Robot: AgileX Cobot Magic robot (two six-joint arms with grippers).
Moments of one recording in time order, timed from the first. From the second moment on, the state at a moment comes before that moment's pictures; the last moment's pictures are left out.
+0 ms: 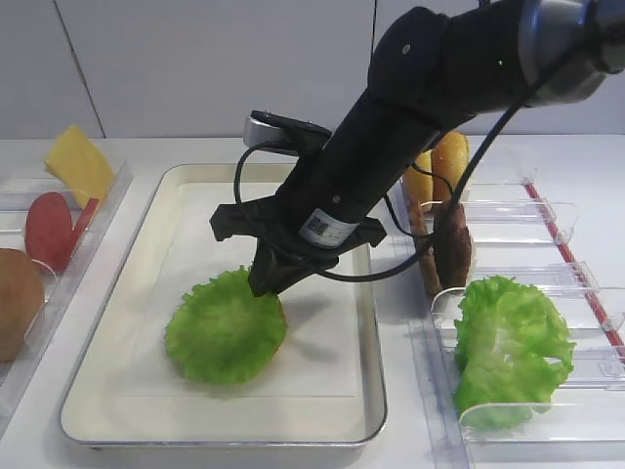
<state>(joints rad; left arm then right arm) -0.13 -0.02 -0.49 -0.06 1.18 0.03 0.60 1.88 -1.31 0.72 0.84 -0.30</state>
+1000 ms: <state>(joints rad) -0.13 -0.02 -0.49 -0.06 1.18 0.03 0.60 1.84 -1.67 0.32 1.23 -0.06</state>
